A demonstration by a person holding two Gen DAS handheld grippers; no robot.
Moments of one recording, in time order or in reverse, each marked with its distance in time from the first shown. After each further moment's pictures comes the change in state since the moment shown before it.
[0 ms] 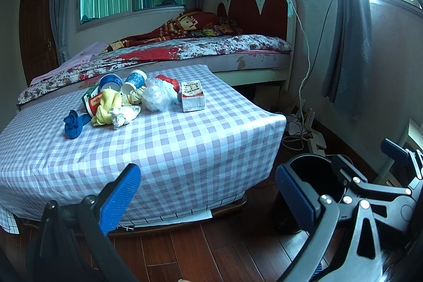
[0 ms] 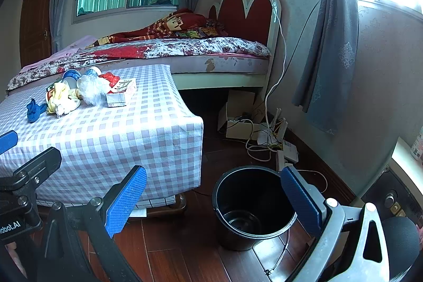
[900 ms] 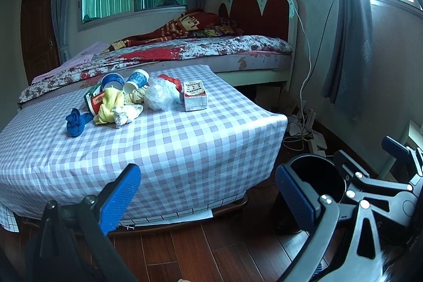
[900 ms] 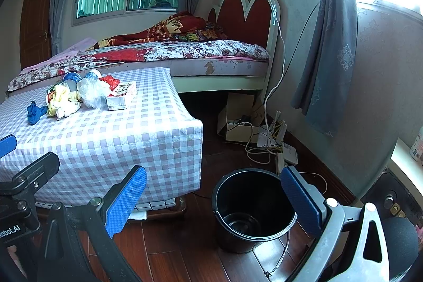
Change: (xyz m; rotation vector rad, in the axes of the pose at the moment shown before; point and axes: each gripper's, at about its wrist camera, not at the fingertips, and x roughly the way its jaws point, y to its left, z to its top) left arm -0.008 0.002 -0.001 -0.007 0.000 0.003; right arm -0.002 0.001 0.001 0.002 -0.017 -0.003
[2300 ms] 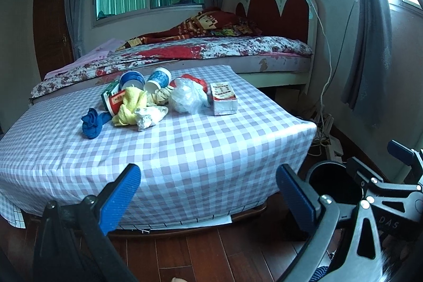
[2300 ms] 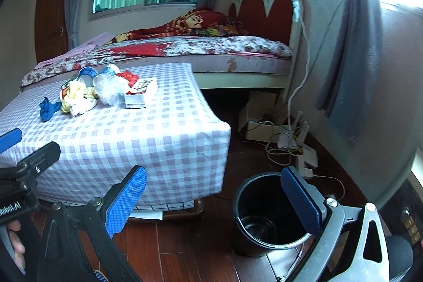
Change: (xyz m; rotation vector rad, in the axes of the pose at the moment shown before) left arm 0.024 0.043 0.012 -0.039 0.006 0.087; right arm 0.029 0.021 0.017 -0.041 0.037 0.127
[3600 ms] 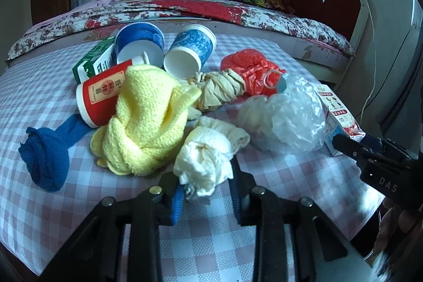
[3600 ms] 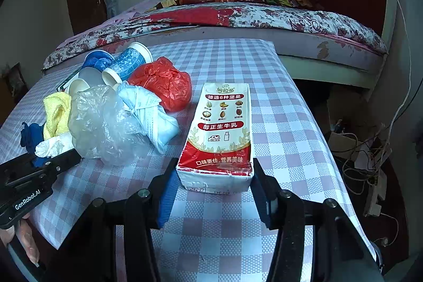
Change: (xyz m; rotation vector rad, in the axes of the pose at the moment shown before) left arm 0.187 0.106 0.056 -0.150 0.206 -0.061; right arm 0.218 0.104 0.102 -0.094 0.177 0.304
